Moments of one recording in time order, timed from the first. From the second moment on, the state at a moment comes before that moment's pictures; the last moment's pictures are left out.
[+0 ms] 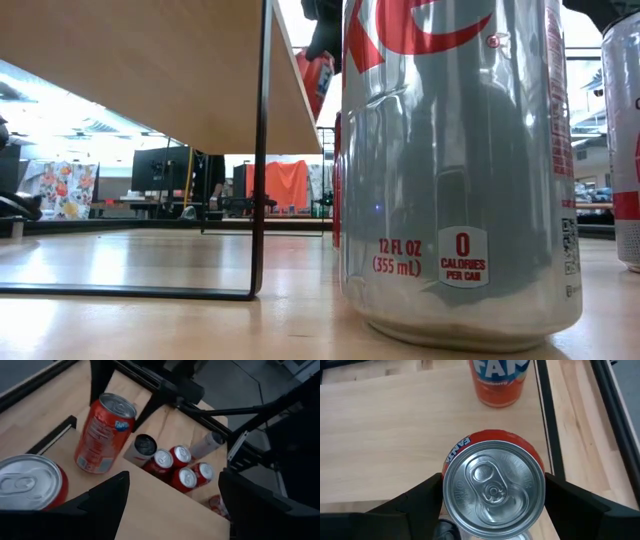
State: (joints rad) left arm 0.23 1.05 1.36 -0.84 0.22 -0.43; right arm -0.25 1.96 2.13 -1.13 -0.18 -0.05
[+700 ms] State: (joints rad) left arm 0.20 1.18 1.36 -0.76 -0.12 -0.38; right arm -0.27 1.94 2.28 -1.19 -0.18 -0.13
